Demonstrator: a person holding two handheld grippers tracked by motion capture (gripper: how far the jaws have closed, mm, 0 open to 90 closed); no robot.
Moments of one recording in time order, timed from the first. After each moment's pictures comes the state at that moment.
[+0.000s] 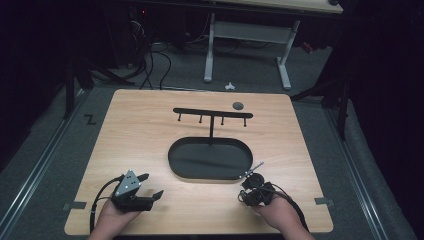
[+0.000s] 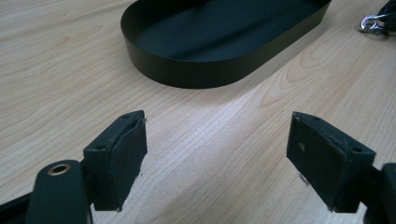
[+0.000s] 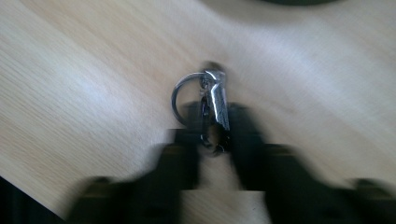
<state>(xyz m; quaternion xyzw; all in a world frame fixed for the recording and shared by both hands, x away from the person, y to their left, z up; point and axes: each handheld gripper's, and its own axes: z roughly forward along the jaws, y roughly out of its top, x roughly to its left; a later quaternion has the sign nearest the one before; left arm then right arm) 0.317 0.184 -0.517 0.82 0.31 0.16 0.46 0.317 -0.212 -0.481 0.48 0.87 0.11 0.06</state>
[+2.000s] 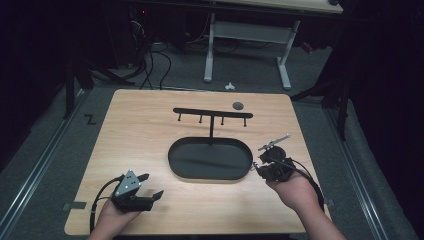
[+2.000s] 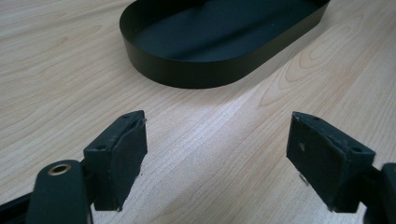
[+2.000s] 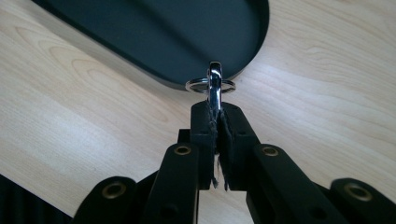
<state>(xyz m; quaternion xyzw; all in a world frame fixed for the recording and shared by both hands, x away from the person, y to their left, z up) 0.317 0.184 -0.516 0.82 0.31 0.16 0.46 0.338 -0.238 -0.389 0.51 0.83 0.16 0.12</state>
